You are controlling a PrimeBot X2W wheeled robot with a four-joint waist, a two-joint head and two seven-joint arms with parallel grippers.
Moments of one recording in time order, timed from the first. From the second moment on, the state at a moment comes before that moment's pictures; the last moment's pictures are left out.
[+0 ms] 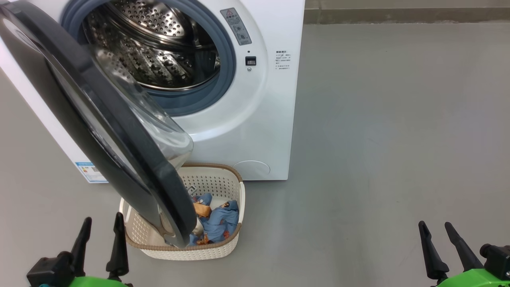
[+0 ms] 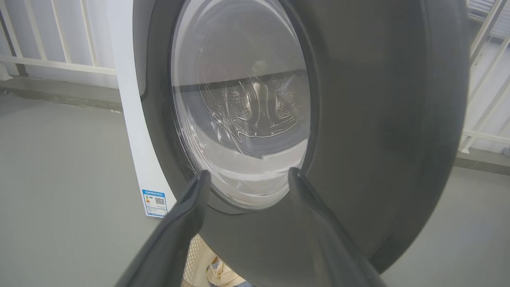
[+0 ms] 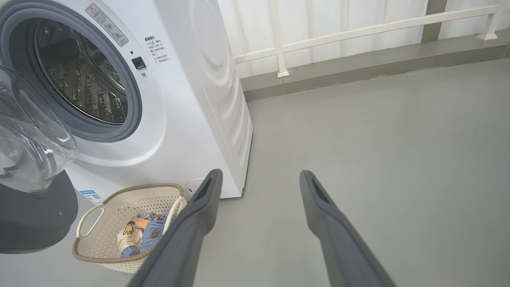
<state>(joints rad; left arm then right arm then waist) -0.02 0.09 0.00 0.18 -0.34 -0.13 -0.26 0.00 -0.21 -0.04 0.33 0.44 0.13 -0.25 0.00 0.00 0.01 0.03</state>
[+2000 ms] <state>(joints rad) -0.22 0.02 -0.29 0.26 -0.45 -0.14 -0.26 -0.04 -0.21 -0.03 0.31 0.42 0.13 -0.25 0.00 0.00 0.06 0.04</state>
